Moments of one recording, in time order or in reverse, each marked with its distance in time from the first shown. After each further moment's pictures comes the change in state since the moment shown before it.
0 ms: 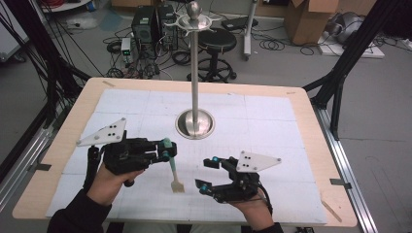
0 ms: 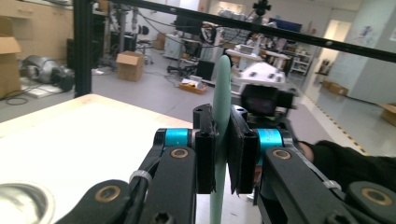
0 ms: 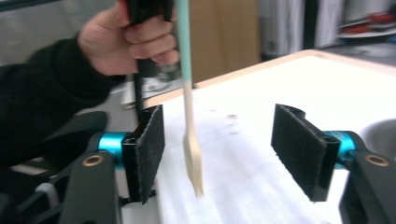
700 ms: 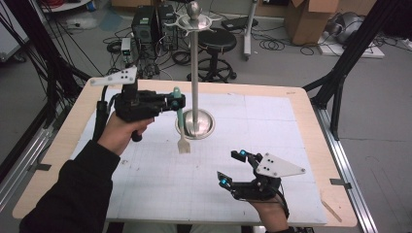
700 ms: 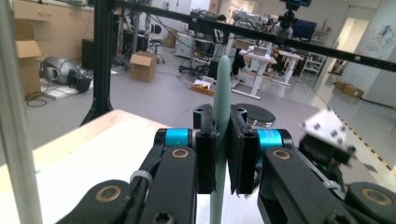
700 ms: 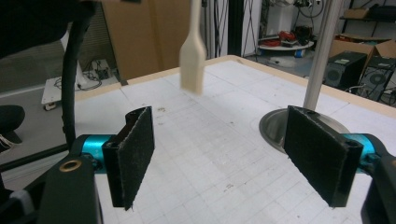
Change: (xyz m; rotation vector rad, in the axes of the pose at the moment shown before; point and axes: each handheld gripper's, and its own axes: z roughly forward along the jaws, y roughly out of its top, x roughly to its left) left arm 0.066 0.082 0.033 0.013 0.026 -0.005; right arm -0.006 -0.005 -0.040 -0.015 -0.263 -0.087
